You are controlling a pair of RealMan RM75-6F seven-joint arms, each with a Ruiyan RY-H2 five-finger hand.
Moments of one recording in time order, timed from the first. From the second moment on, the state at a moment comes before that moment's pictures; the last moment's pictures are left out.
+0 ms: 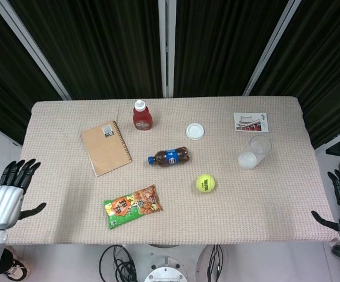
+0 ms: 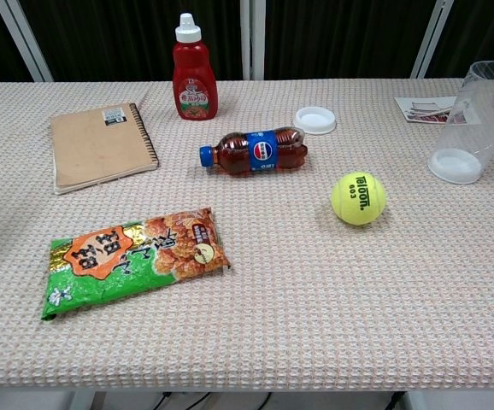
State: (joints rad) left arm -0.14 -1.08 -0.04 -1.67 1.60 1.52 0.04; right arm 0.00 -1.09 0.07 -1.59 -1.48 1.49 0.12
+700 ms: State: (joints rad) left arm -0.15 -1.09 -0.03 -1.67 1.61 1.51 0.03; right arm 0.32 -1.21 0.12 -1.84 -1.43 1.10 -0.46
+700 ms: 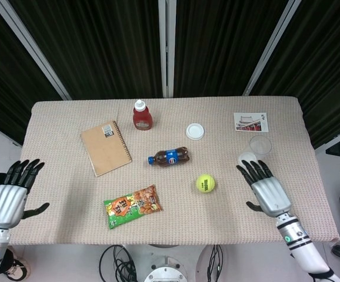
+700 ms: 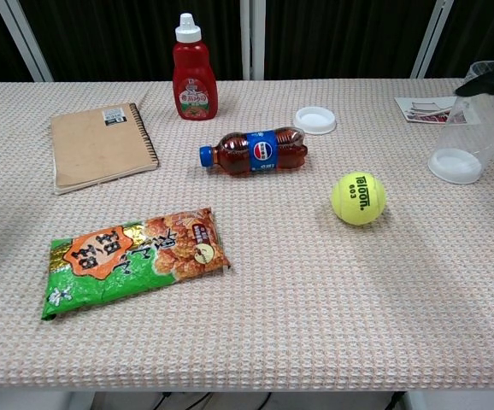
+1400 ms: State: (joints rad) left arm -0.15 -1.10 -0.04 -1.62 1.59 1.51 -0.05; right arm 0.59 -1.49 0.16 -1.73 -1.03 0.95 -0.72
